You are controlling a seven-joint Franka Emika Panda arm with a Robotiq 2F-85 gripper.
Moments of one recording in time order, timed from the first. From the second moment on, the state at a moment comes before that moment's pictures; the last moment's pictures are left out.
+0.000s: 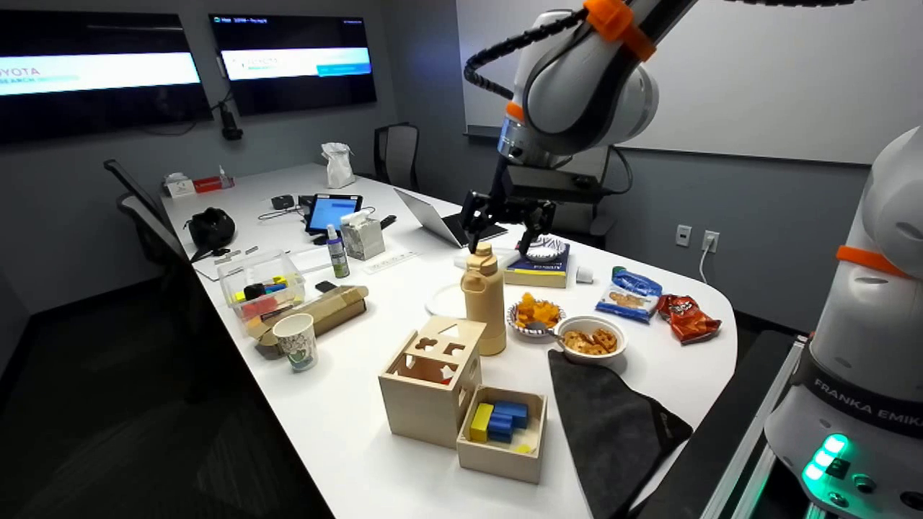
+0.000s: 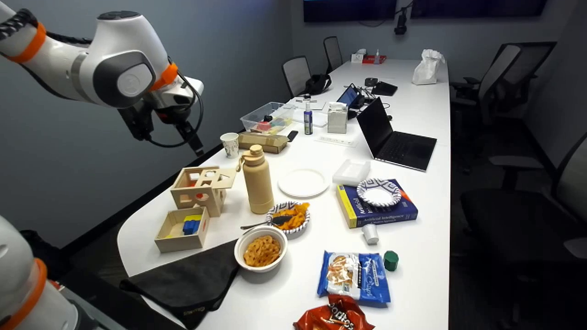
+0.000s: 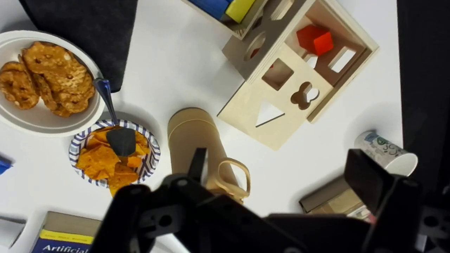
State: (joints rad) arm 0.07 -0.31 0.22 -2.73 0.23 2.76 0.53
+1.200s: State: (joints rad) arm 0.05 0.21 0.11 -2.57 0.09 3.06 0.80
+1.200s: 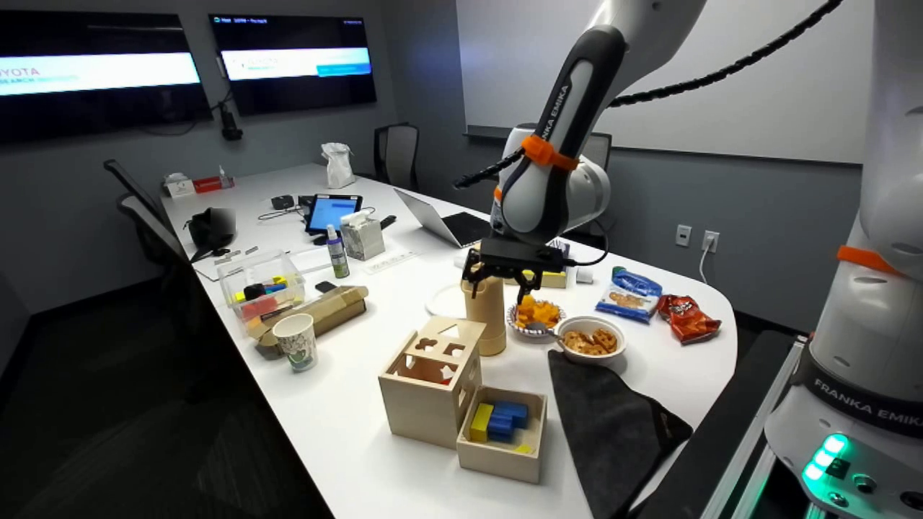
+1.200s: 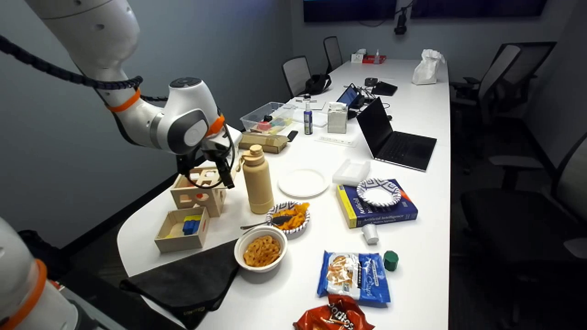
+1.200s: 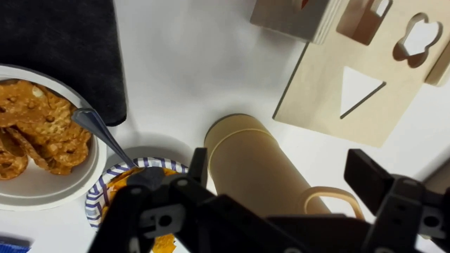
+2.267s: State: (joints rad) arm 0.21 0.42 0.02 -2.43 0.23 3.17 0.79
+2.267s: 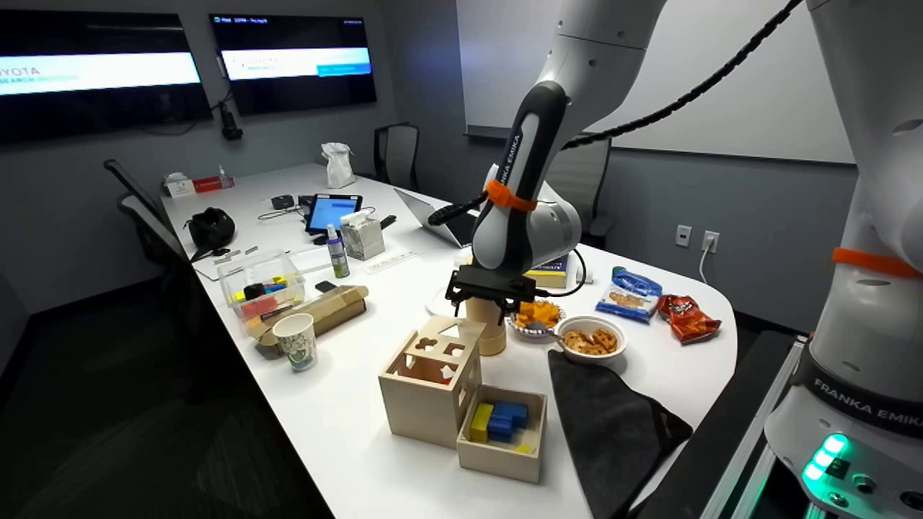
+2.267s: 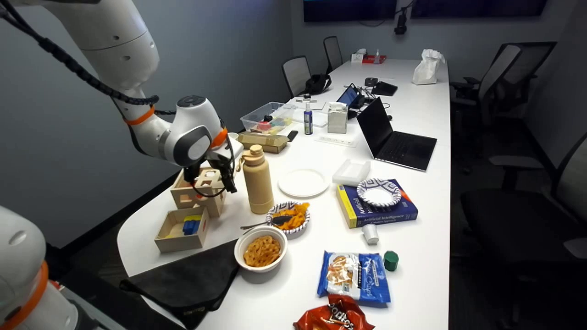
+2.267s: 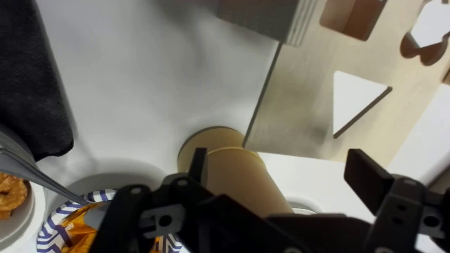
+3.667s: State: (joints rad) arm 0.38 0.53 -0.08 -2.36 0.34 3.28 0.76
